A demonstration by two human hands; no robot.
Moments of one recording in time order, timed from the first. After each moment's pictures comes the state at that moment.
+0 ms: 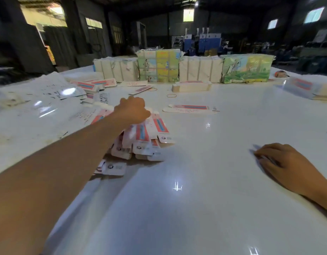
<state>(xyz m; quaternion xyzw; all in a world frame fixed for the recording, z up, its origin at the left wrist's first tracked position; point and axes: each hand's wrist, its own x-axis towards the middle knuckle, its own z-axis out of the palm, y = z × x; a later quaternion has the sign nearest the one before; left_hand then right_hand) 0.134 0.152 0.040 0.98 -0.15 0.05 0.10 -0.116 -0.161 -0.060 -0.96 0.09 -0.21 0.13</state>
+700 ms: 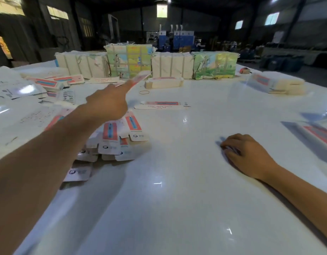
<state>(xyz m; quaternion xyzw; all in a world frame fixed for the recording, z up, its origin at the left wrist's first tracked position) 0.108 0.136 0.054 0.95 -0.28 0.12 0.08 -0.113 -0.141 -0.052 -0.97 0.09 -0.21 0.13</state>
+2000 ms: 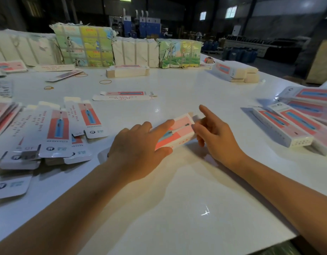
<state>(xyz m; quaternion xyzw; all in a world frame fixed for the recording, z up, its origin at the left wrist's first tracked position) -0.013 0.049 -0.039 0.82 -0.50 0.21 0.15 -0.120 -0.135 -0.044 -0.80 0.12 -0.33 0.49</state>
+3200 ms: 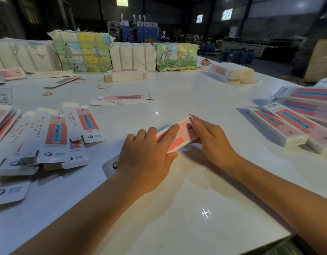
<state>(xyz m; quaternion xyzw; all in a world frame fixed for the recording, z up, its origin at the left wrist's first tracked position) -0.047 0.039 -0.039 0.83 -0.48 0.27 0.09 -0.129 -0.126 -0.036 -0.82 0.08 -0.33 0.46</state>
